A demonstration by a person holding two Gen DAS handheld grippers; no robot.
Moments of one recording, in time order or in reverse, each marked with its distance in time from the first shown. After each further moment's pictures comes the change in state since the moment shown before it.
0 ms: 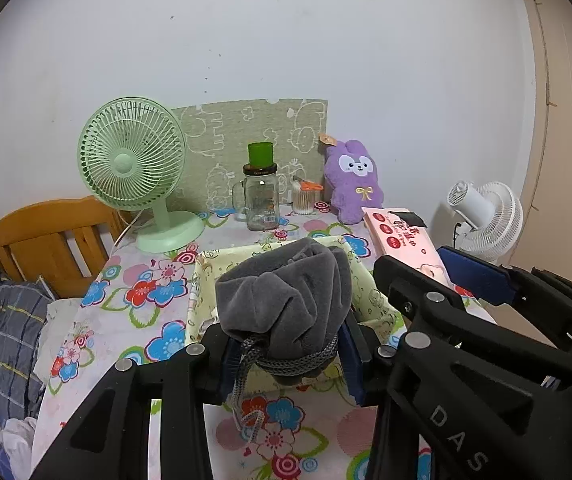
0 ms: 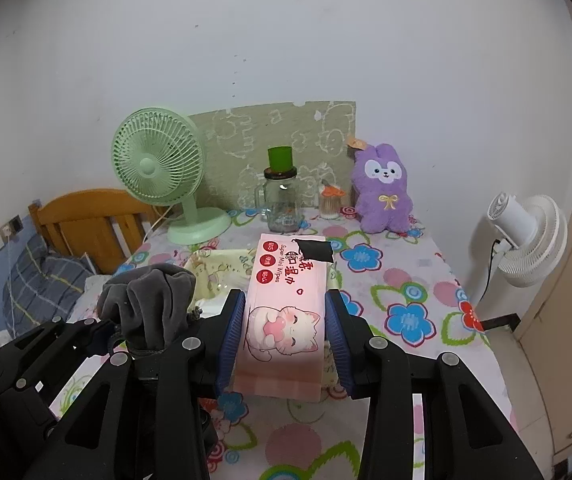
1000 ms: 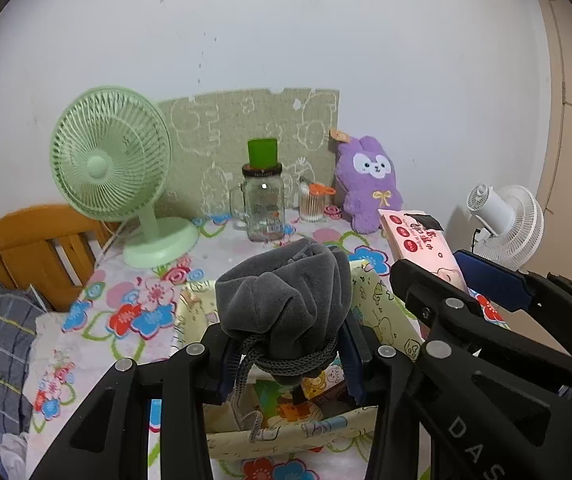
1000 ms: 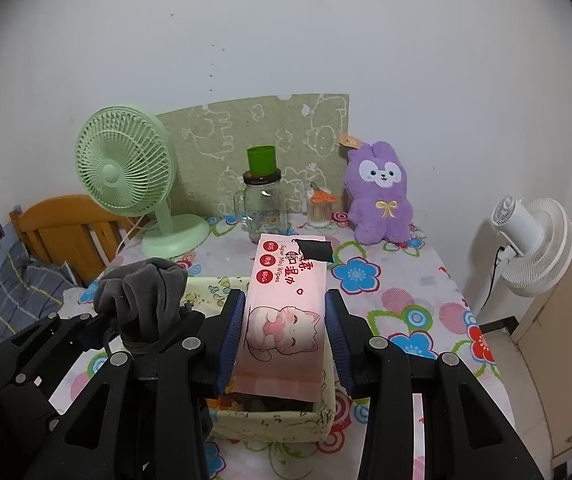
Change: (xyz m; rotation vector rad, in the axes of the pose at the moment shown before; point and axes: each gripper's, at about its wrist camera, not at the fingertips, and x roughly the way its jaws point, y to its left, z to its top) left arm 0.073 0.009 0.026 -0.008 0.028 0.007; right arm 0.068 -0.016 0.029 0.015 0.019 -0.037
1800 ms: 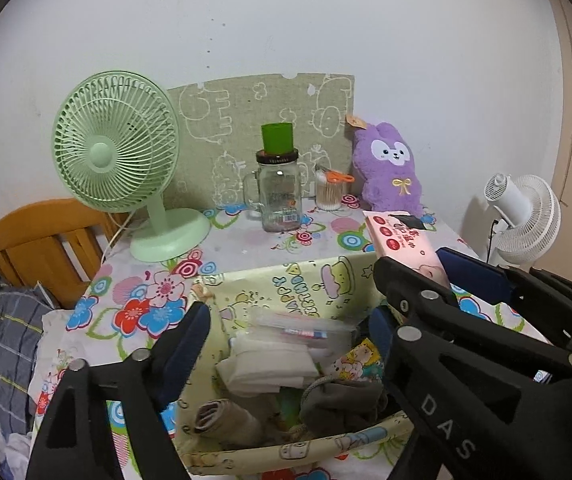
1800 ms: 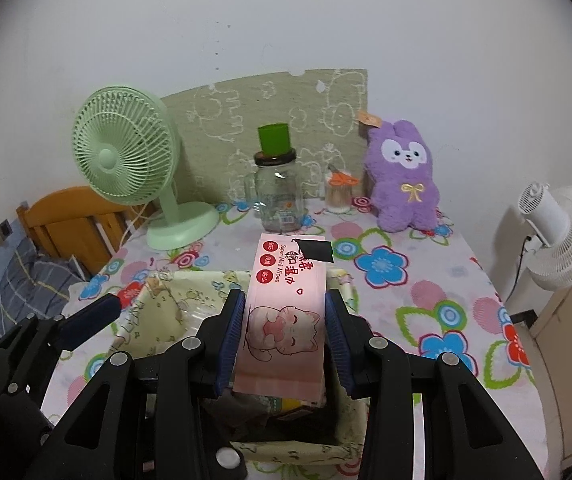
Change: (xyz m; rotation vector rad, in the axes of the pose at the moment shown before) left arm 0.018 0.012 -0.004 0.011 0.014 0.047; right arm 0.044 0.006 -0.003 0.001 0.038 0.072
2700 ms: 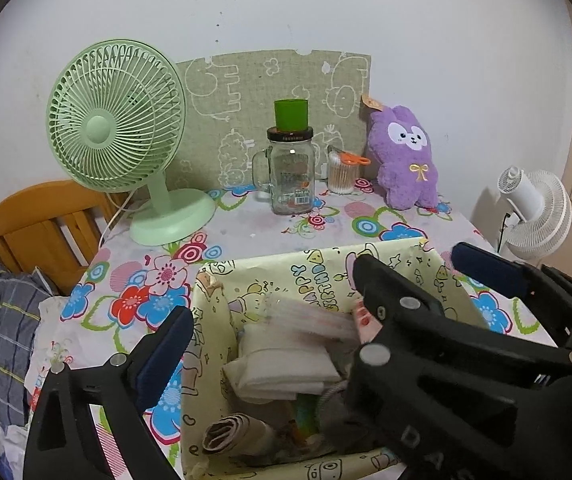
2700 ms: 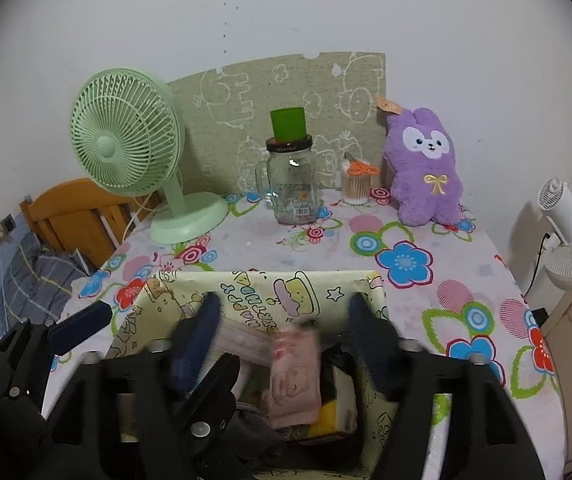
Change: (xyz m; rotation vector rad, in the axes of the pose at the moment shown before) left arm 0.027 0.012 0.000 -0.023 0.061 0.004; right arm 0.030 0.006 0.002 0.006 0.031 0.023
